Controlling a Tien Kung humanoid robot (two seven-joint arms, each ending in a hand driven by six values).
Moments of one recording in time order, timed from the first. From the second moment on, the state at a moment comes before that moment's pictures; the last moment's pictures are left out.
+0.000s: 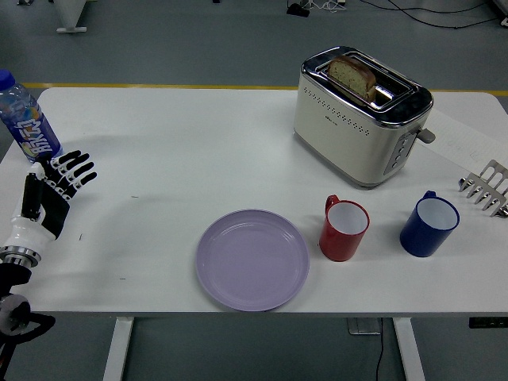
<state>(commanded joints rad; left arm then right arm) -0.10 0.24 -1.52 -1.22 0.76 -0.07 -0.21 -0.05 -0.13 0.05 0.33 0.60 -0.23 0.12</state>
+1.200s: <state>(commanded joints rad) -0.10 0.29 -1.68 -1.12 0.74 -0.19 -0.06 -0.04 -0.13 0.04 0.32 0.61 -0.23 0.12</state>
